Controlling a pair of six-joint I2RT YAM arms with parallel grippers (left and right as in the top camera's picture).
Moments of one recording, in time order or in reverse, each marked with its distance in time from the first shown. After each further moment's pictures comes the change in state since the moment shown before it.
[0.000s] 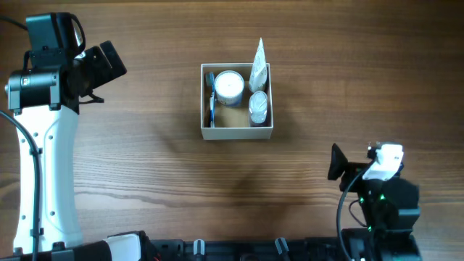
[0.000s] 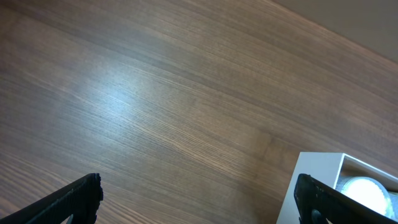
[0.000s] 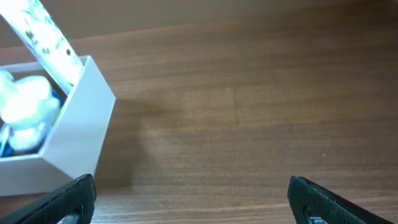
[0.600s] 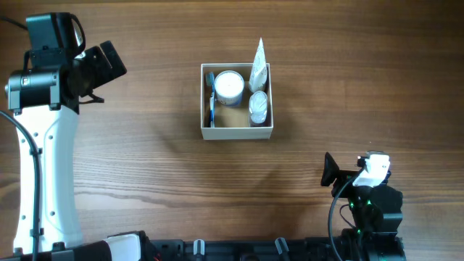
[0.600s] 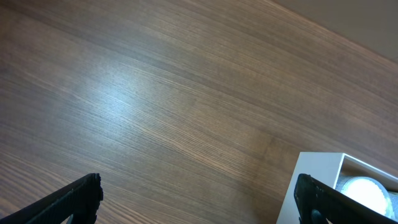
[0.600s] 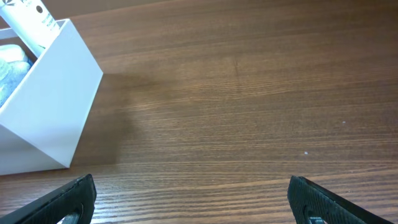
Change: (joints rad) left arm 0.000 0.000 0.000 0.000 0.000 0.000; right arm 0.000 -0.177 -0.200 0.007 -0.002 0.023
